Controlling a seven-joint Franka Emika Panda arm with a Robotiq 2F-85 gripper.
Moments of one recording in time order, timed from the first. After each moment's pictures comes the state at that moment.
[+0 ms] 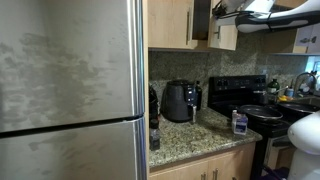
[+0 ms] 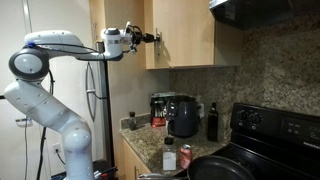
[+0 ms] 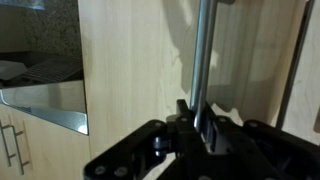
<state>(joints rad) -0.03 -0.66 0.17 -1.97 -1.12 2.44 1.09</state>
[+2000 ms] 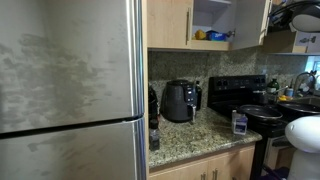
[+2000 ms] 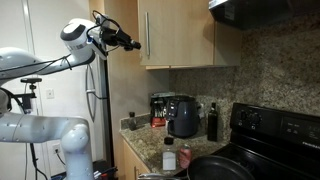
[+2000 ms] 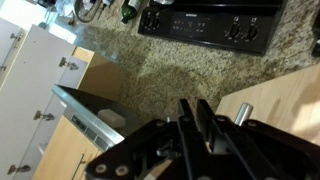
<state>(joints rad) -0.12 -1.25 0.02 -2.34 -0.81 2.05 0.30</state>
